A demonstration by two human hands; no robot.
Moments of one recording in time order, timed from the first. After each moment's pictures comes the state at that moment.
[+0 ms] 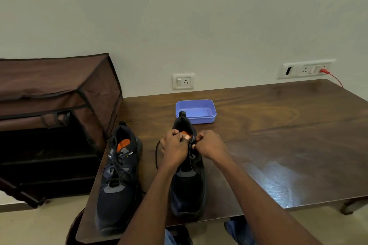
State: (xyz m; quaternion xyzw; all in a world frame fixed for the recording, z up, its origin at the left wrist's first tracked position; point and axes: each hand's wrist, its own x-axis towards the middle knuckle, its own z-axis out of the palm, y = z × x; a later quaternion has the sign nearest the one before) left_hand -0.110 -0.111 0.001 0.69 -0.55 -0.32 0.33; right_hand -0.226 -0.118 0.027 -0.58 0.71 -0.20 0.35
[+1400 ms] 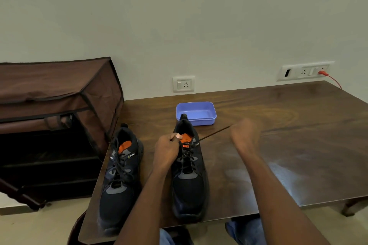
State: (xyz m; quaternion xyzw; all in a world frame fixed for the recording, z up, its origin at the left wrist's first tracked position) left_hand -0.086 -0.109 0.002 0.67 -0.51 -0.37 0.39; right_hand -0.292 -0.119 0.052 -0.45 0.82 -0.32 0.15
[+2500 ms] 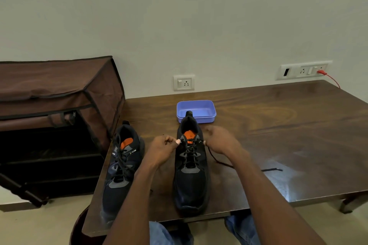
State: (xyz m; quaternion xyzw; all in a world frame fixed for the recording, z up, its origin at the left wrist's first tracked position) left_hand -0.056 -0.101 0.000 0.64 -0.56 -0.41 0.33; right_hand -0.259 -0.108 0.042 -0.69 0.68 -0.09 0.21
